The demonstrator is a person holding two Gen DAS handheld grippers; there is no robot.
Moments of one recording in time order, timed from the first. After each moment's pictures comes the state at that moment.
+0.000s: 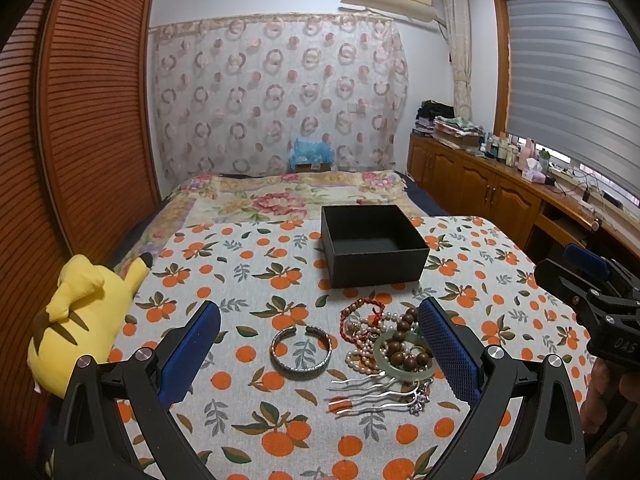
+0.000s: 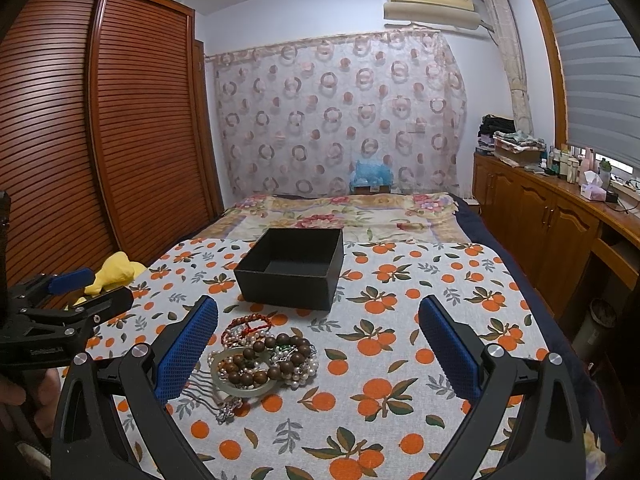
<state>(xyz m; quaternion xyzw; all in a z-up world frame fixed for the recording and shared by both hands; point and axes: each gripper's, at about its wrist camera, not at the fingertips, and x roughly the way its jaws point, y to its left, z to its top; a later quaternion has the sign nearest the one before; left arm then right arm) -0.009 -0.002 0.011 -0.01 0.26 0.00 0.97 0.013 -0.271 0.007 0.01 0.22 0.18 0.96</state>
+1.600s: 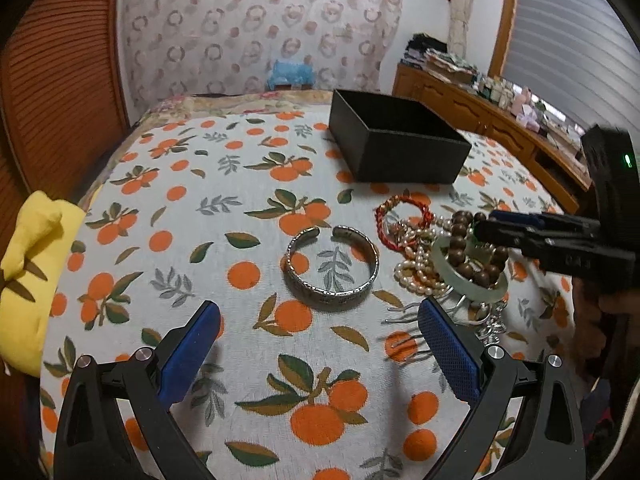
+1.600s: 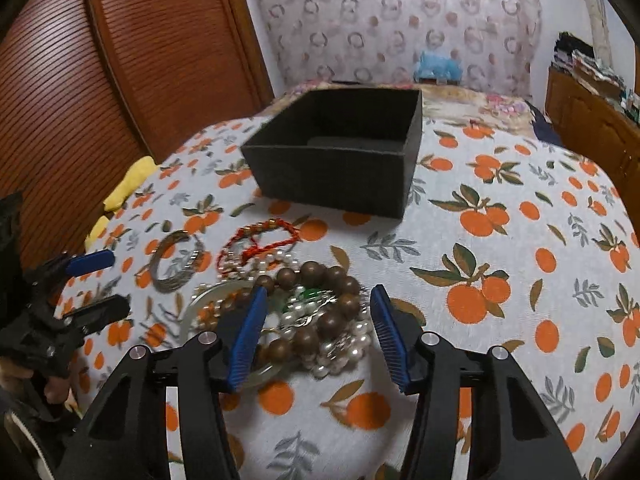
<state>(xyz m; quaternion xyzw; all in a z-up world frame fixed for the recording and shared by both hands) 0.038 0.043 -0.083 -0.02 0.40 -0.06 0.91 0.113 -0.221 -0.088 -0.02 0.42 0.29 0.86</state>
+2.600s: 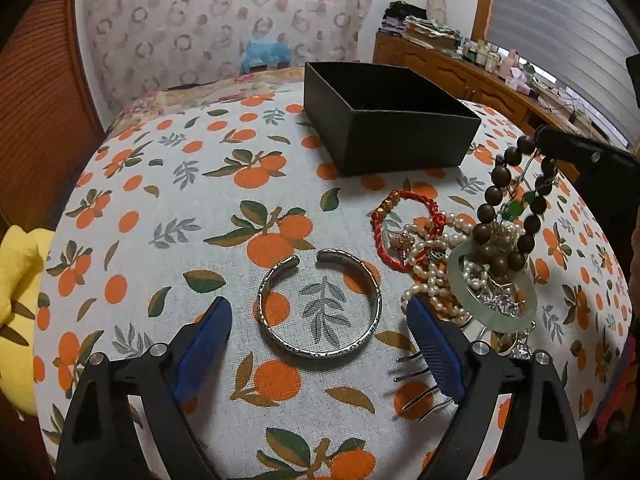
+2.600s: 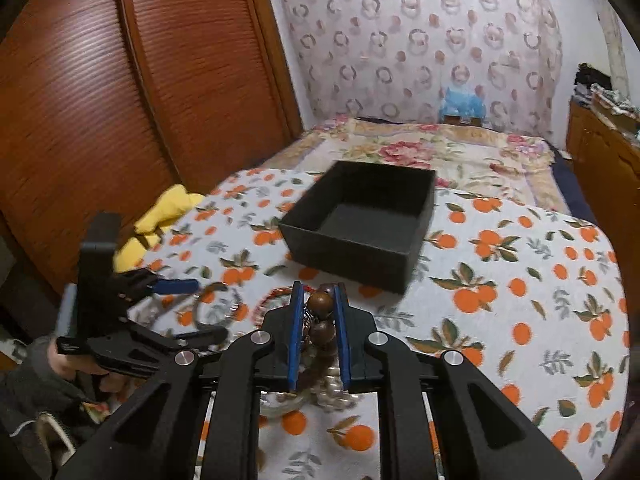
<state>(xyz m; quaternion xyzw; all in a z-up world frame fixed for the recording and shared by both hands) 0.087 0.028 -0.095 0.02 0.44 -0.09 0.90 0.112 -0.234 -0.029 -0.04 0.36 0.33 0.87</state>
